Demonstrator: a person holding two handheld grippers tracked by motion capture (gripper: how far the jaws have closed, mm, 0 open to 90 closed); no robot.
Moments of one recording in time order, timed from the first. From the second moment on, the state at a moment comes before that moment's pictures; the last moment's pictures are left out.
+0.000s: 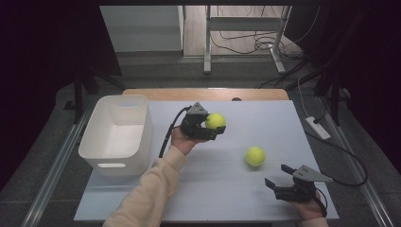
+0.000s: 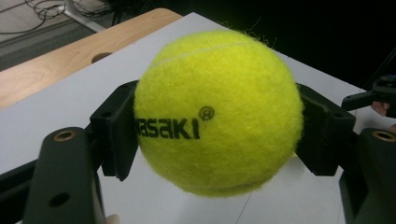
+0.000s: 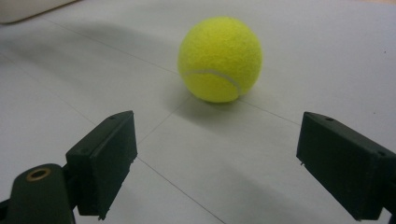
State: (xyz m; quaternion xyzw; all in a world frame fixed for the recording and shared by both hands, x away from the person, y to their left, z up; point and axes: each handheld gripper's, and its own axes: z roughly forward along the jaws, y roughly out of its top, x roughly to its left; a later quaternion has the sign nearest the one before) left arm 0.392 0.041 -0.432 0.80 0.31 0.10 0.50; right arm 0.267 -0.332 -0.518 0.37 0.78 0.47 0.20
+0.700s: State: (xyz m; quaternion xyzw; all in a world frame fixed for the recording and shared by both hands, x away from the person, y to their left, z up) left arm 0.381 0.053 -0.417 0.78 0.31 0.12 0.53; right arm 0.267 -0.331 -0.518 0.37 0.78 0.47 0.21
